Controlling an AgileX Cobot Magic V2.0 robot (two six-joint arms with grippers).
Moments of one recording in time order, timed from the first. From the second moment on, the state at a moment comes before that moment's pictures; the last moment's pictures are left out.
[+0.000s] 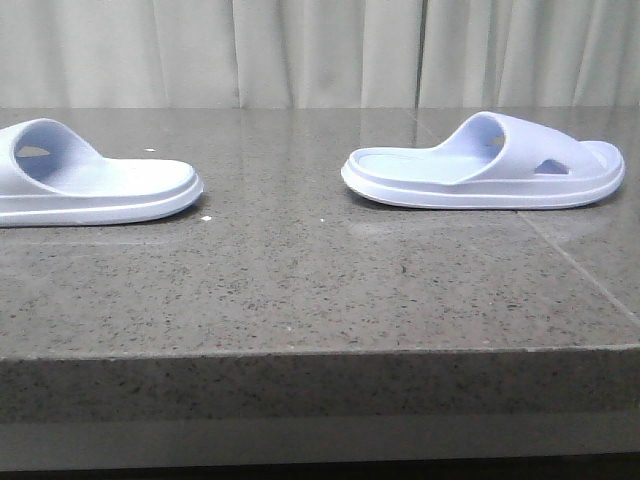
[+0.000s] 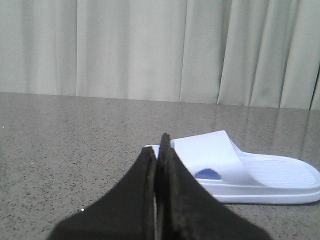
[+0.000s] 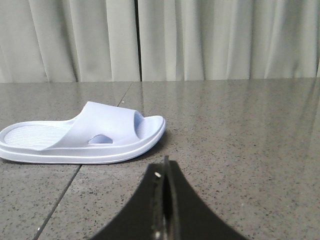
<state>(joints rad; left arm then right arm) -0.01 0.00 0.00 -0.04 -0.02 -0.02 0.04 -0.01 0.03 0.04 0.00 0.05</state>
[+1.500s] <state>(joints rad) -0.01 0.01 -0.41 -0.05 0.29 -0.02 0.04 0.02 -0.37 0.04 0.26 0.05</state>
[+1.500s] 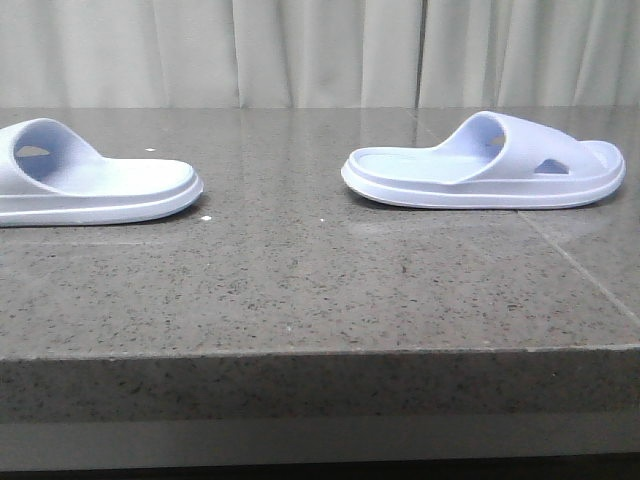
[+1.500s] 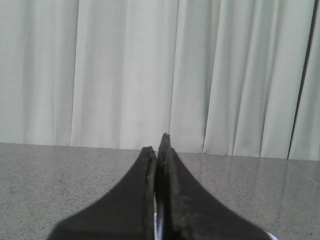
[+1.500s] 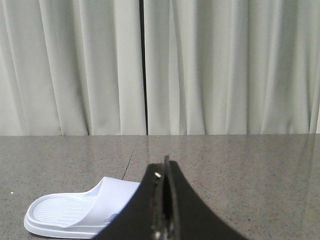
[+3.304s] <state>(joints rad) -0.01 0.74 -0.79 0.03 0.91 -0.02 0.04 0.46 -0.56 0.04 0.68 0.05</state>
